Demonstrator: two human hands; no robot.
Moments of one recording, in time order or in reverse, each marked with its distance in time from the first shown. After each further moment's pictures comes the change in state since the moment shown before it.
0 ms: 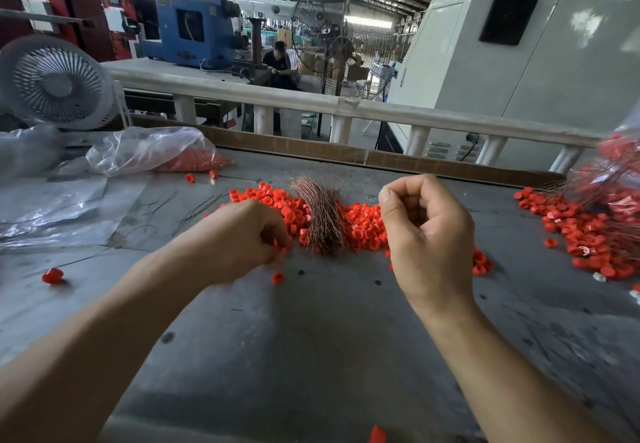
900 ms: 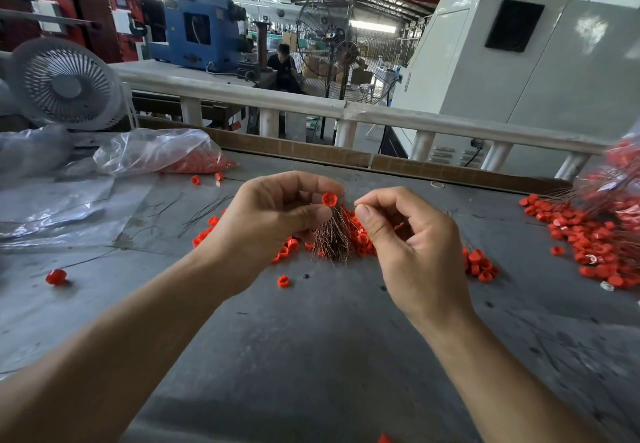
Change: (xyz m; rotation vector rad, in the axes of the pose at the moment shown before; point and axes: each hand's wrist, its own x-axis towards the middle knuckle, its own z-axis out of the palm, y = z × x) left_hand -0.011 0.037 -0.001 -1.186 0.081 0.187; right_hand -0.006 -0.015 0.002 0.007 -0.232 -0.016
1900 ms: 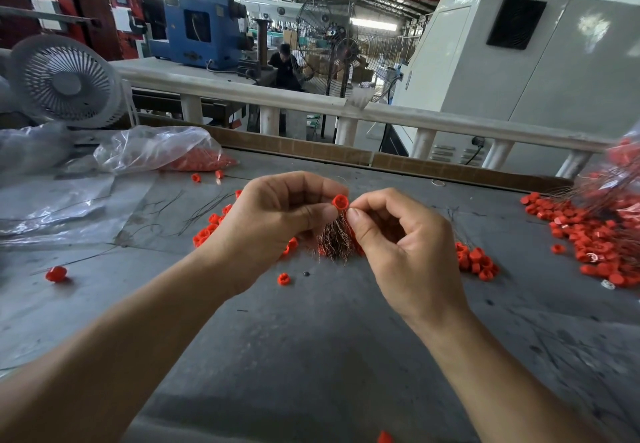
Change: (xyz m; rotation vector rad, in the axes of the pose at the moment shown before) left_hand -0.002 -0.003 -0.002 0.027 -0.055 0.014; right_hand -0.001 0.001 0.005 -0.025 -0.047 -0.050
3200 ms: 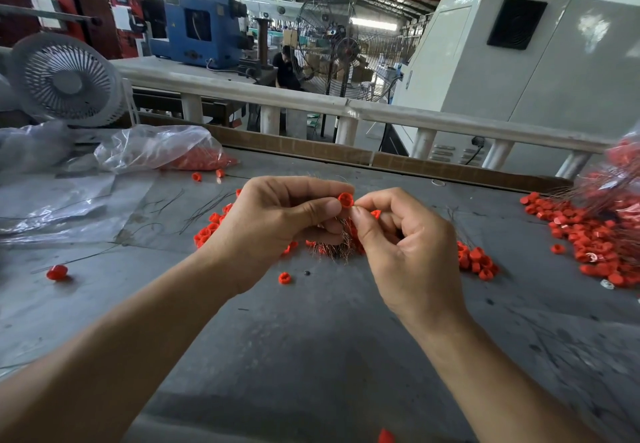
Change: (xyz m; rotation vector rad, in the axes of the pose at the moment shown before) left_hand -0.002 0.007 0.007 -0.124 0.064 -0.069; right_hand -0.004 0.000 0.003 -0.061 0.050 -0.026
